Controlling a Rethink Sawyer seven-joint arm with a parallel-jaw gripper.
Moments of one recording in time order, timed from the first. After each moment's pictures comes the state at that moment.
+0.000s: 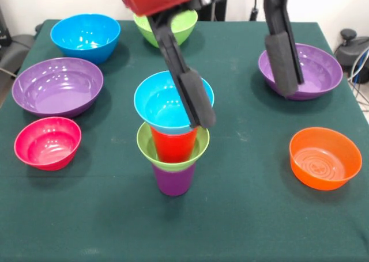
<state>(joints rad) -0.48 -0.32 1.03 0.34 -0.54 1.36 1.35</state>
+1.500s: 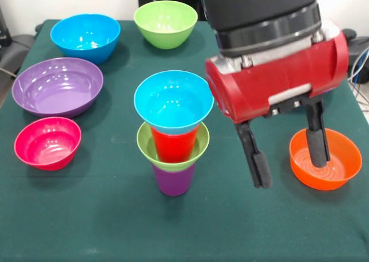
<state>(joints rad) -0.52 -0.39 0.79 0.93 -0.42 0.82 1.45</state>
